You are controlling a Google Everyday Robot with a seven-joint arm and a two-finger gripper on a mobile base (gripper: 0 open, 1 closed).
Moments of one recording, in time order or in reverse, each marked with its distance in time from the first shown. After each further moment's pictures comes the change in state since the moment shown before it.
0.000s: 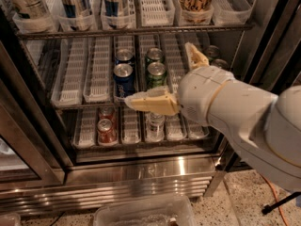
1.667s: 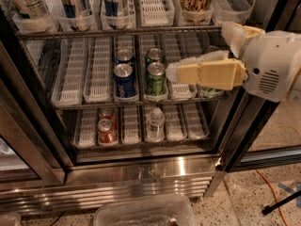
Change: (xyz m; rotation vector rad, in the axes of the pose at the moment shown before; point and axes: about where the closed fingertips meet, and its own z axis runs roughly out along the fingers) arm -0.046 -0.051 -0.067 -0.137 -0.058 0.217
